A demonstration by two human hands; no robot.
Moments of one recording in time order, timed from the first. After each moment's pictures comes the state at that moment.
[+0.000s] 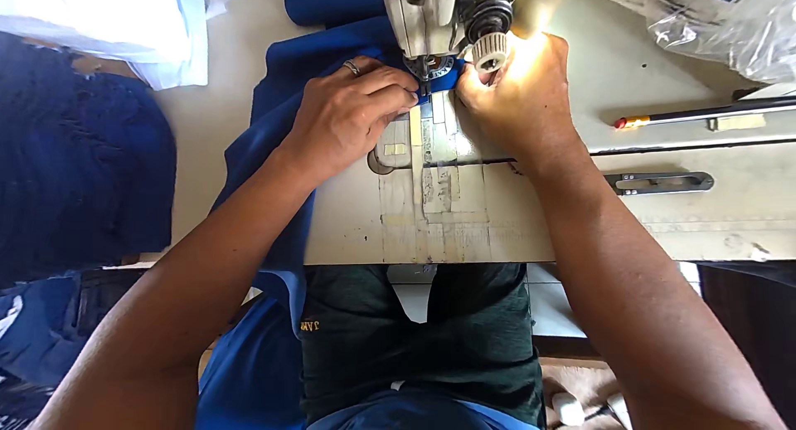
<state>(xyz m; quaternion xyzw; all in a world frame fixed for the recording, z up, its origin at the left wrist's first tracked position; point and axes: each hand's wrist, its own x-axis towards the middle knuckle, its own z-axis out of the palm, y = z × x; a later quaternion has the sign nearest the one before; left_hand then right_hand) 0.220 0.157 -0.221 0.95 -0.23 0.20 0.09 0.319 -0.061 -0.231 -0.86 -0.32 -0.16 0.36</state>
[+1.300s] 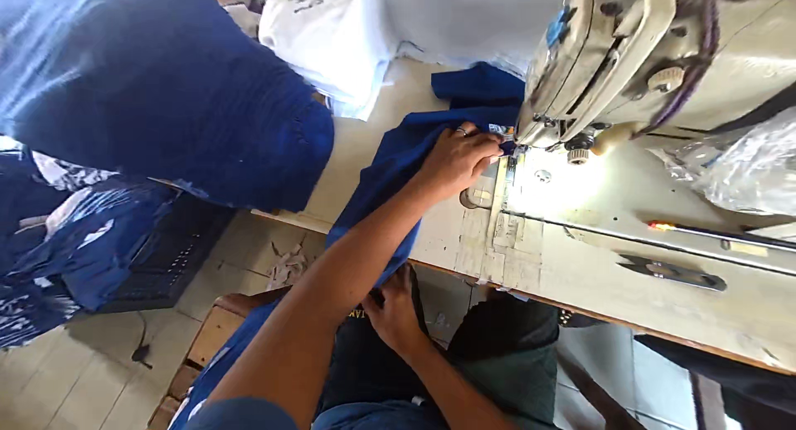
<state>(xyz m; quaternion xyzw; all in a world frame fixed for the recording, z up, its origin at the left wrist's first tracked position) 0.224 0.153 -0.231 0.96 -0.08 0.21 0.16 0.016 0.022 -0.321 -0.70 -0.35 0.19 0.58</state>
